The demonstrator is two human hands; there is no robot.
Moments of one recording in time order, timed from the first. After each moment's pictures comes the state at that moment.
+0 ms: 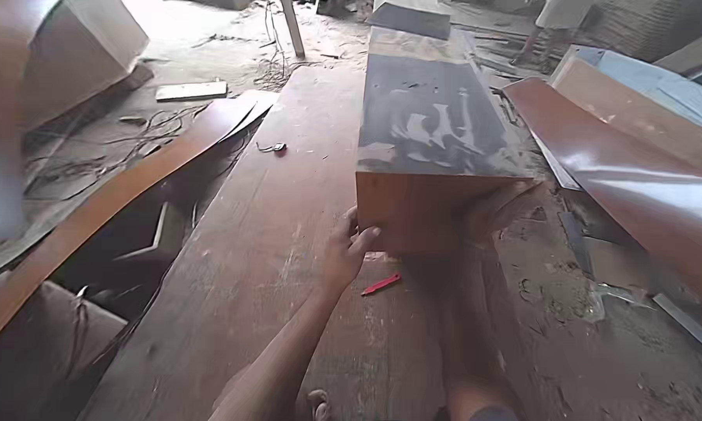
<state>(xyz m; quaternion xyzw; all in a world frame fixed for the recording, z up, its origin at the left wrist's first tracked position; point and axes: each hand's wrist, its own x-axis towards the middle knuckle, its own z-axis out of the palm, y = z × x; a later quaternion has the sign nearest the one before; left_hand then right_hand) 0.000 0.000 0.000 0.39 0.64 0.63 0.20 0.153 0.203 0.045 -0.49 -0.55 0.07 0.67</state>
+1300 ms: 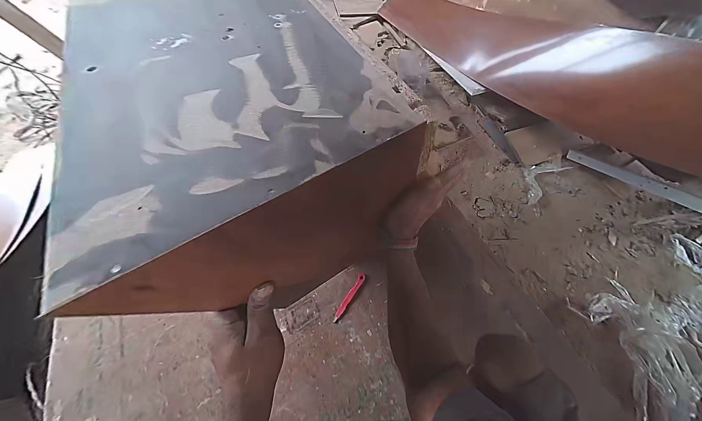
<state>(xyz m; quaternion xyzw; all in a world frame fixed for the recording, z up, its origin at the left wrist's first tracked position) 0.021 0.026 -0.020 0.40 0.64 0.64 0.13 0.157 0.221 -0.031 -0.62 -0.45 0.08 0.64</state>
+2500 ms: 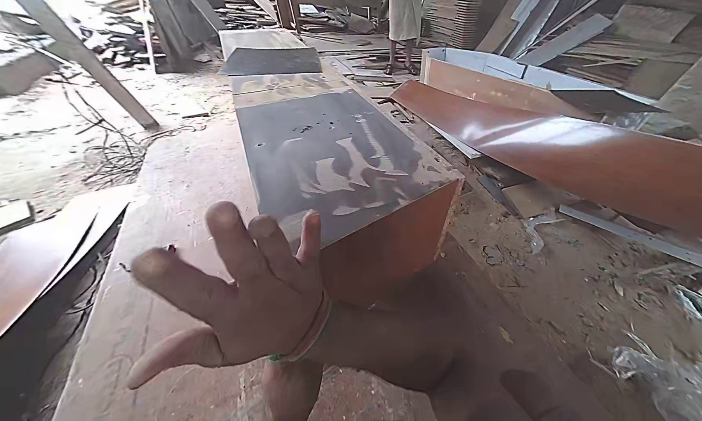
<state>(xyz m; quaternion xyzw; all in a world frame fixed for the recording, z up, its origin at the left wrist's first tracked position) -0.017 -0.017 -0.033 0.25 0.38 0.82 0.35 -0.002 0.071 0.108 -0.18 -0.76 -0.05 0.62</state>
